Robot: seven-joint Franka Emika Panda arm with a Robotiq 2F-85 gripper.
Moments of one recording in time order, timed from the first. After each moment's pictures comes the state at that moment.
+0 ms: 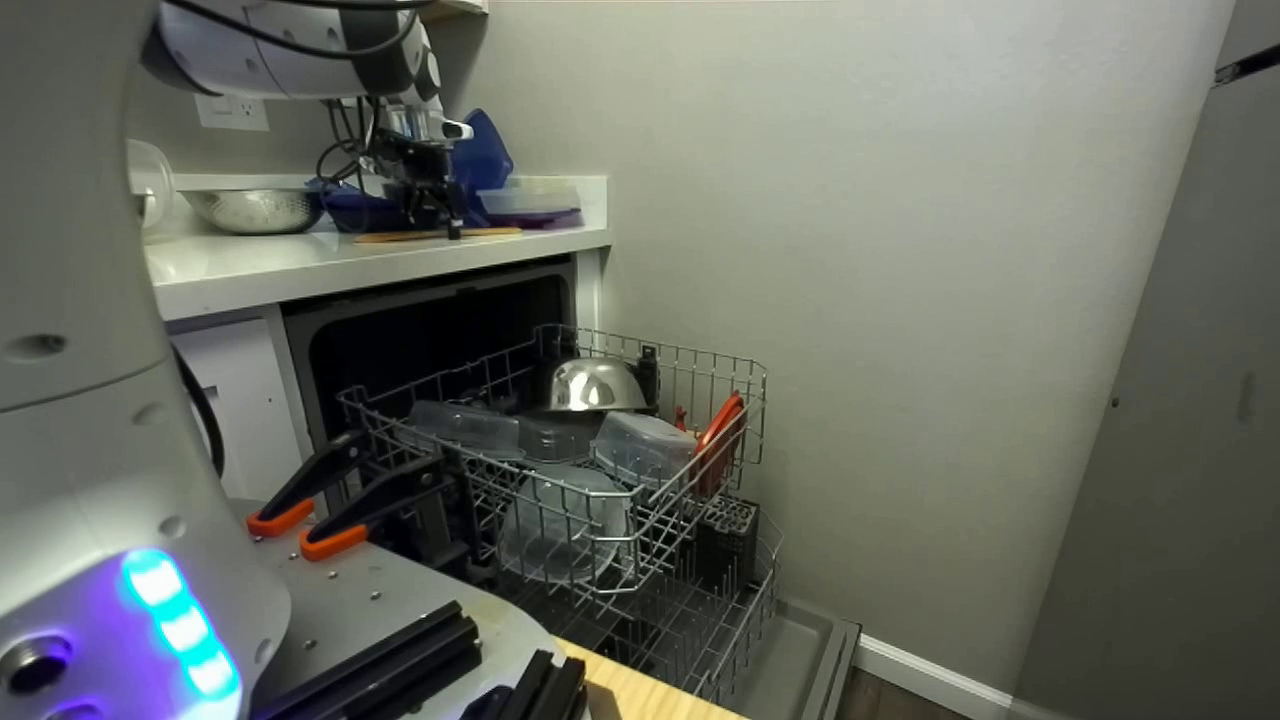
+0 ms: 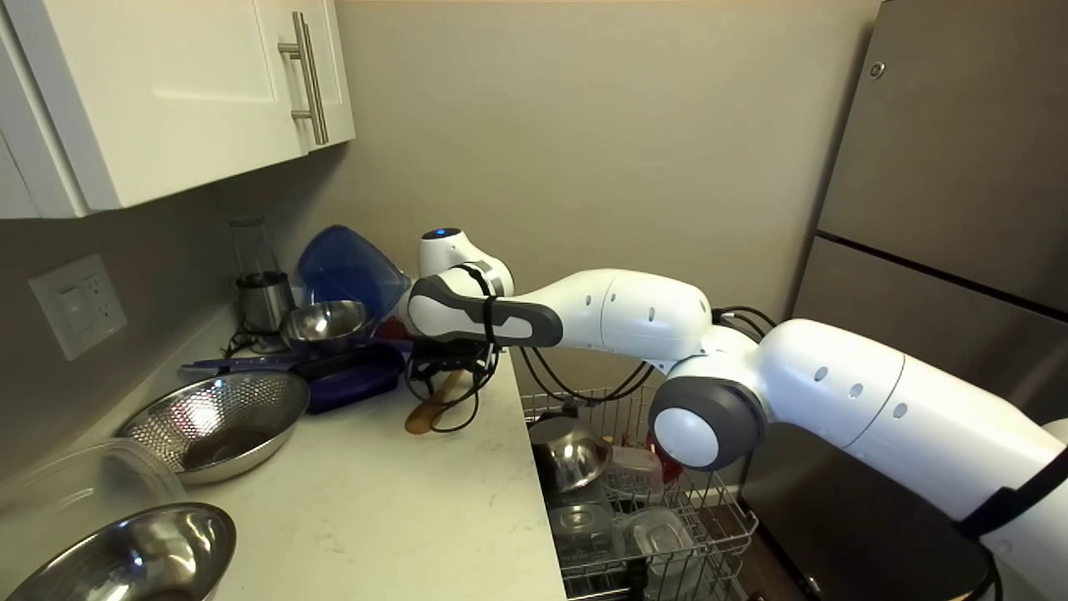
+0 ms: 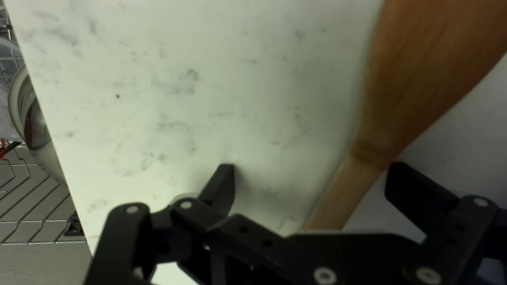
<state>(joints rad) 0.64 1.31 -0.01 -0.37 -0.05 1.74 0.79</state>
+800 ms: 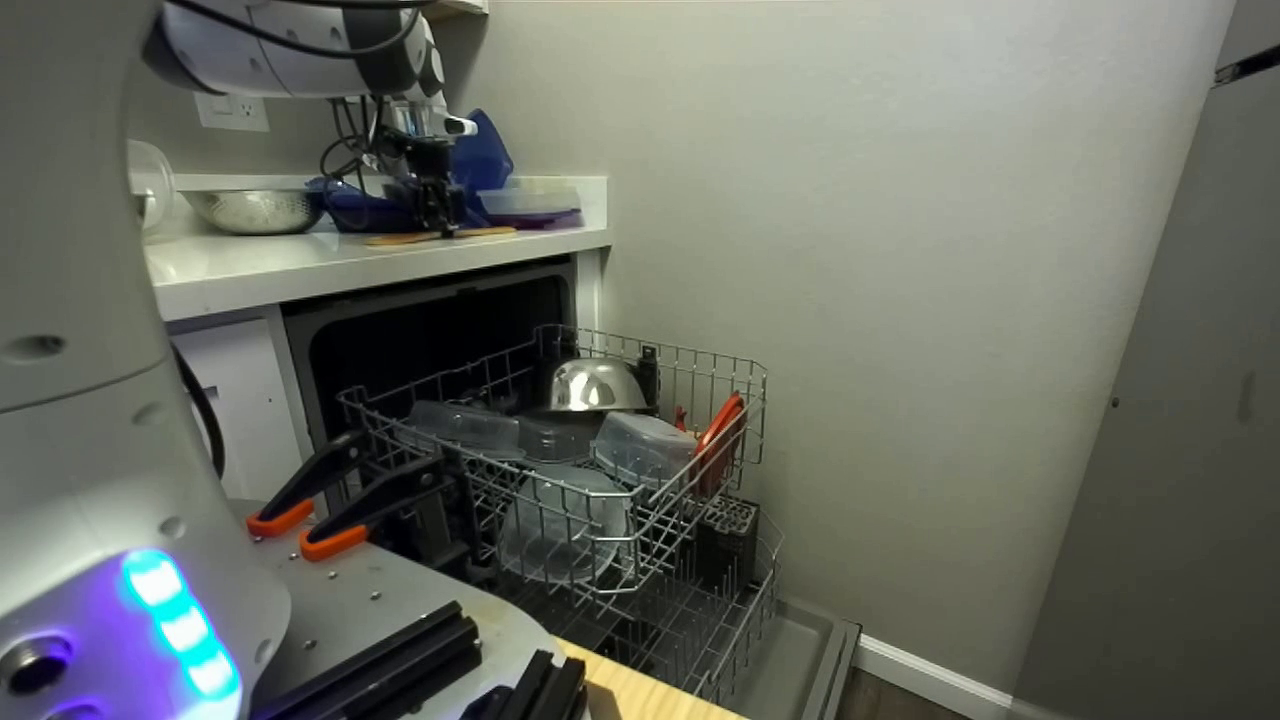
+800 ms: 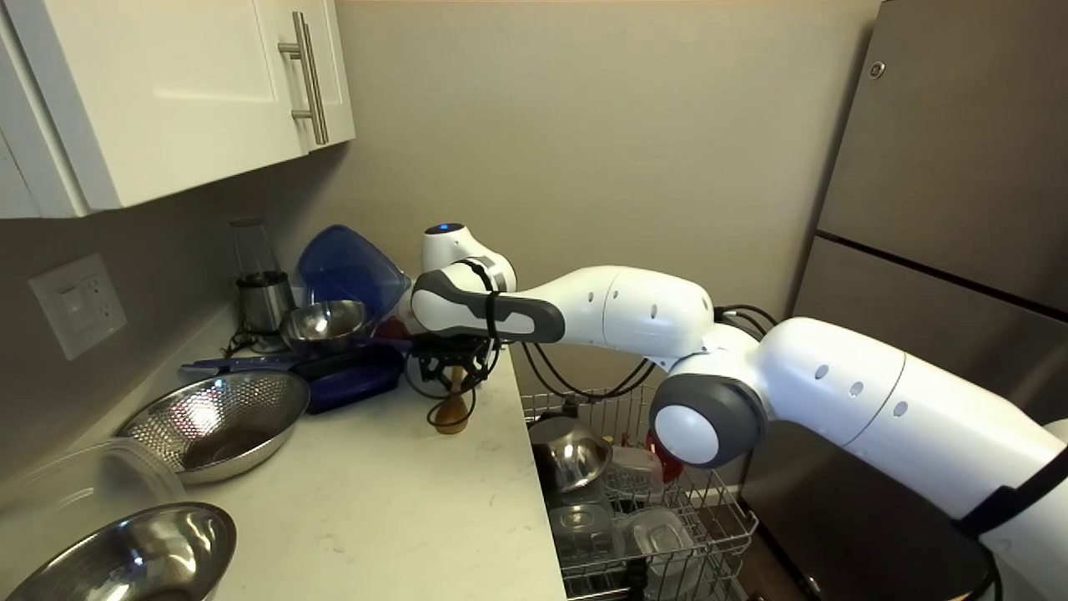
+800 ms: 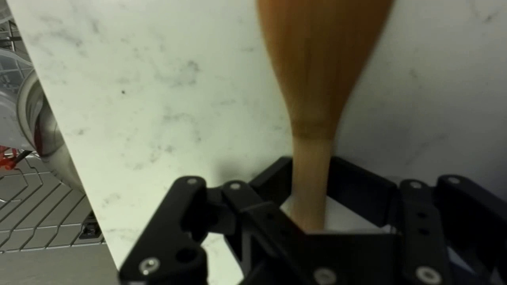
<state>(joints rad) 0.63 1.30 -0.02 -0.36 -0.05 1.74 0.85</state>
